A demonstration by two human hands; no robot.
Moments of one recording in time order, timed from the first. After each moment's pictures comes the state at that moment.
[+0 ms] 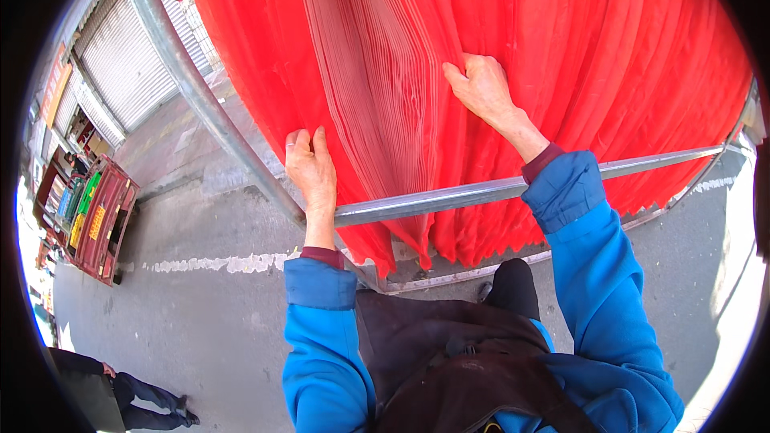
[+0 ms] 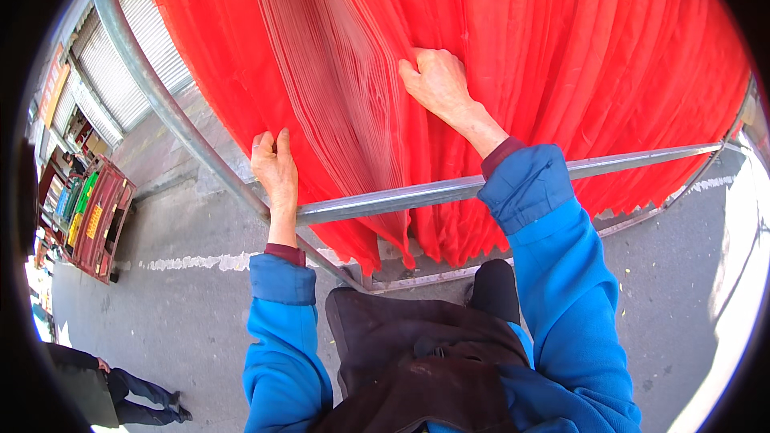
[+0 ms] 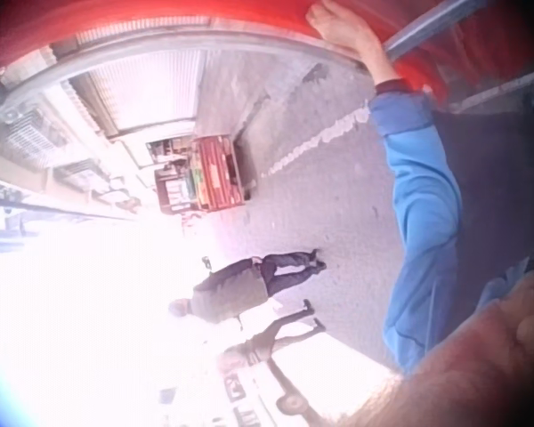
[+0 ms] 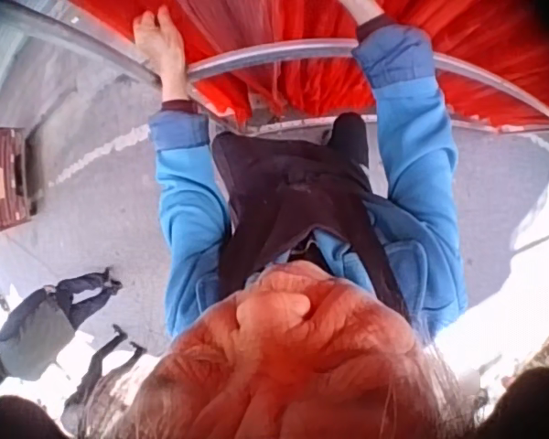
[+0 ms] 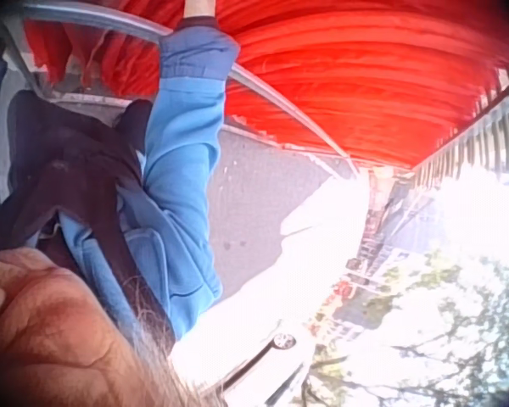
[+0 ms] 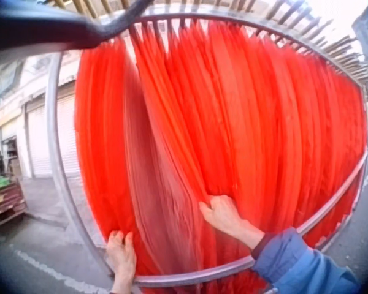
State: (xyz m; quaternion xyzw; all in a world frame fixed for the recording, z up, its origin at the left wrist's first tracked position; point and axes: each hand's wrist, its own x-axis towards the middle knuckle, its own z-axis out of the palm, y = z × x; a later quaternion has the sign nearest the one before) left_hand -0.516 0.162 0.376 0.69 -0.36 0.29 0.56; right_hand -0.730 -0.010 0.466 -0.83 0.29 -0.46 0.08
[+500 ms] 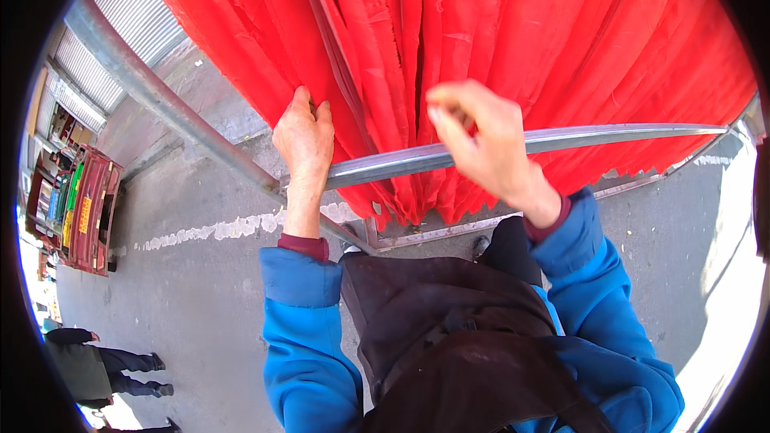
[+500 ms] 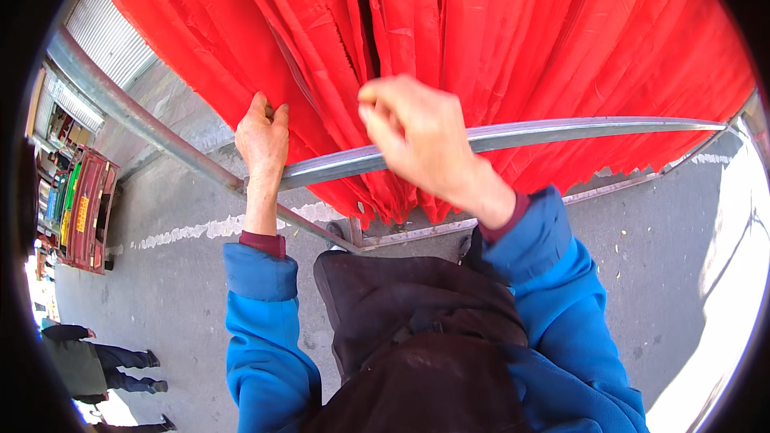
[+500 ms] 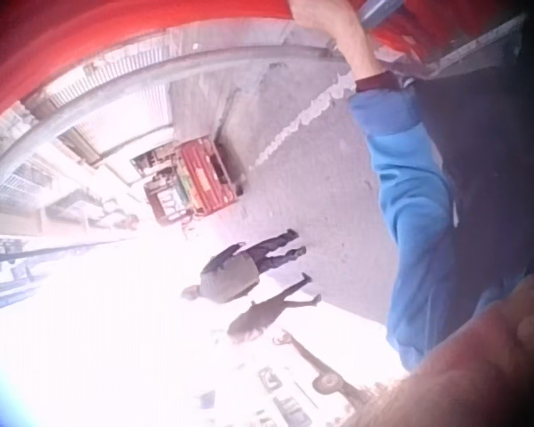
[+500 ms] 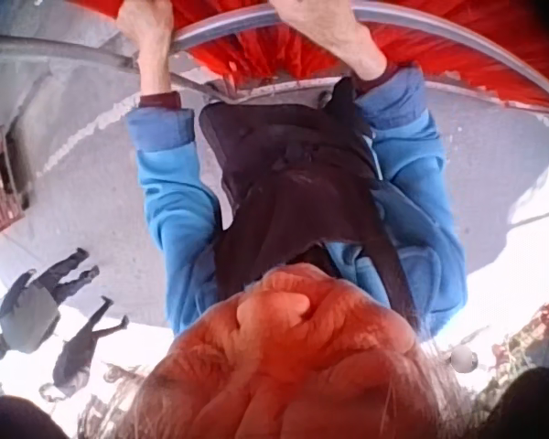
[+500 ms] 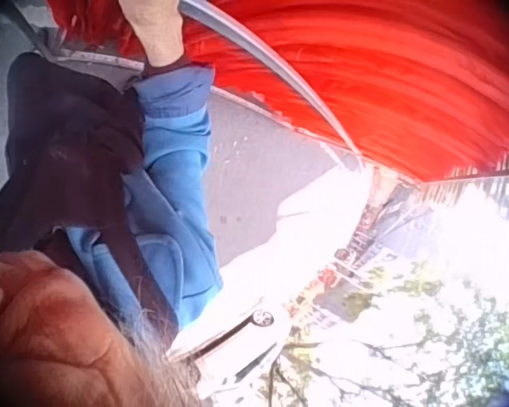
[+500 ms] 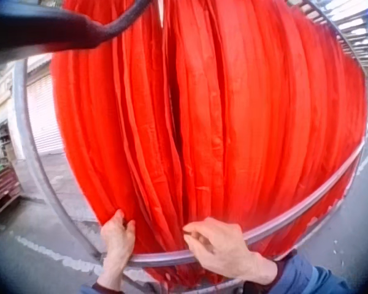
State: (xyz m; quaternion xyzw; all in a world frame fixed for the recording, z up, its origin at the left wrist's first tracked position) left_hand -0.537 0.166 0.360 0.80 -0.41 0.18 0.39; right_hand -0.765 0.089 0.384 -0.83 0.12 -0.50 0.22
